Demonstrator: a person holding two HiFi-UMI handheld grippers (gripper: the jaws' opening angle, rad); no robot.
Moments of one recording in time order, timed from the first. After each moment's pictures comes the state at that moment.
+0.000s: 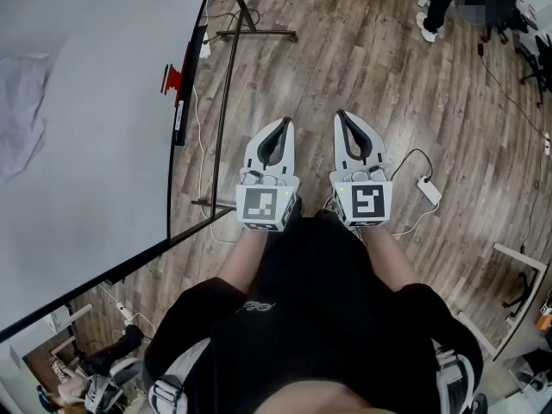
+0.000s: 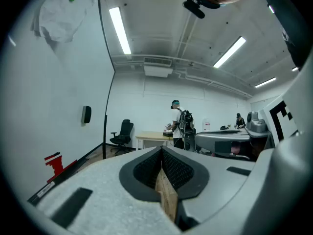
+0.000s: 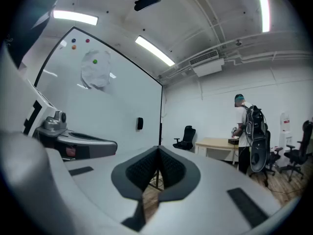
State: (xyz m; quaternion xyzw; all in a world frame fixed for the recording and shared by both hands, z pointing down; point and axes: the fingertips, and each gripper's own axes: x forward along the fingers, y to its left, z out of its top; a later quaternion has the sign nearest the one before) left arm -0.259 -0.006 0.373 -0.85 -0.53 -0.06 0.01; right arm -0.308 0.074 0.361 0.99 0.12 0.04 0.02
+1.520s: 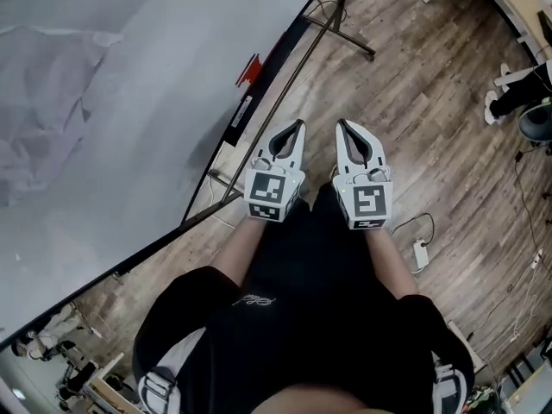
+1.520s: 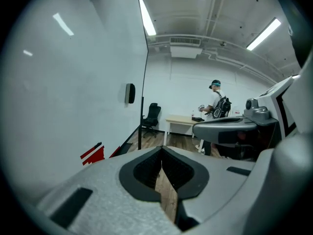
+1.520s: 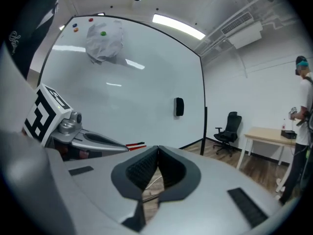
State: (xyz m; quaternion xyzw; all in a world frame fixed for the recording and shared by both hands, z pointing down) left arm -0.033 -0.099 0.447 -0.90 -0.40 -0.18 0.04; right arm -0.052 -0.029 0.420 0.99 -0.11 0.12 0.02
